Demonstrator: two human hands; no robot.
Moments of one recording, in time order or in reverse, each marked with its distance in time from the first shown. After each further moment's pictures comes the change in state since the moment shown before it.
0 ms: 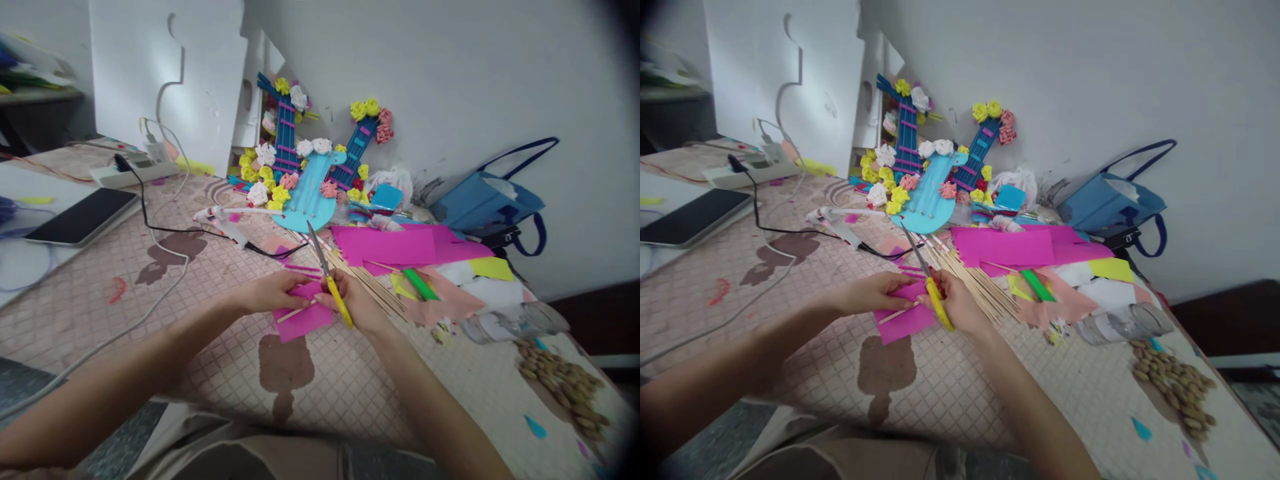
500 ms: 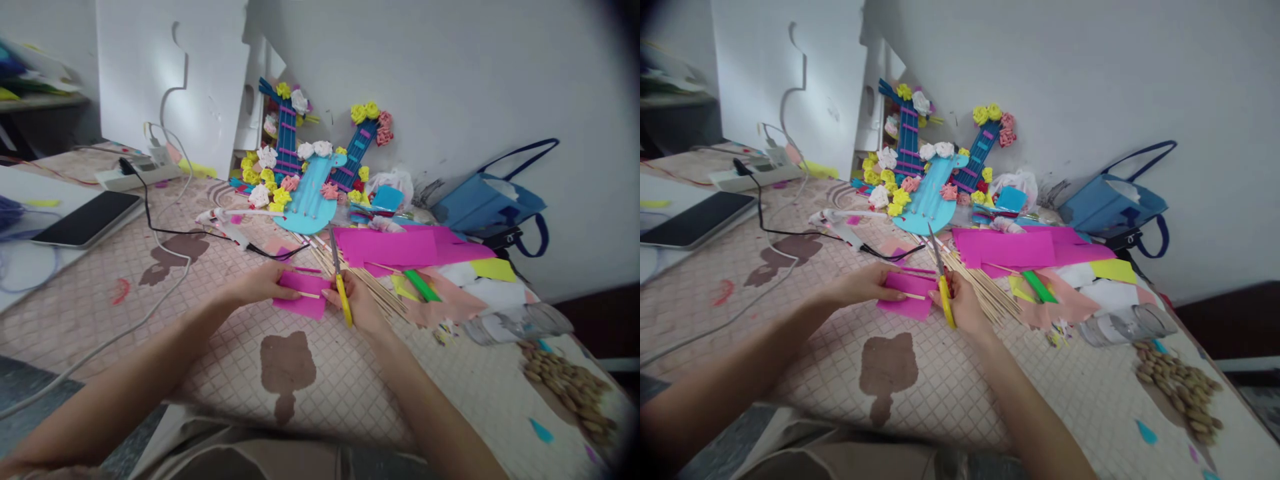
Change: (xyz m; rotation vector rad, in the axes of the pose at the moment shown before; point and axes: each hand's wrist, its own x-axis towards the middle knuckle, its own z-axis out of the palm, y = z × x) left_hand -0.007 -0.012 -0.017 -0.091 0.118 -0.060; right_hand 0.006 0.028 -0.007 0.064 0.184 -0.118
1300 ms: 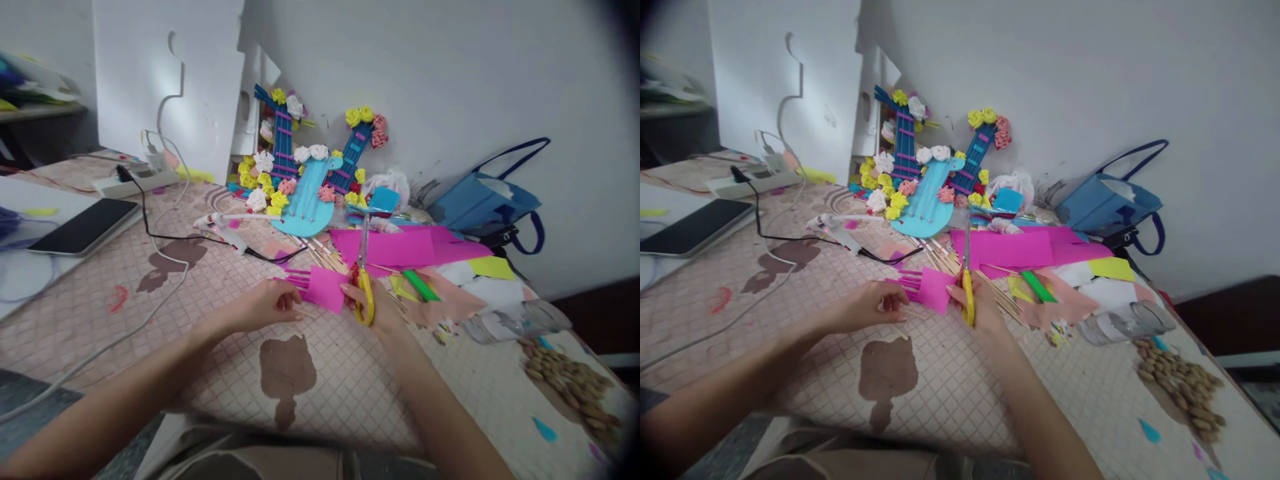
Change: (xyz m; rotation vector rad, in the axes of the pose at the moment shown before) left_hand -0.017 -0.002 0.022 0.439 0.122 0.064; right_hand -0.002 -0.004 -0.025 0.216 0.065 0.006
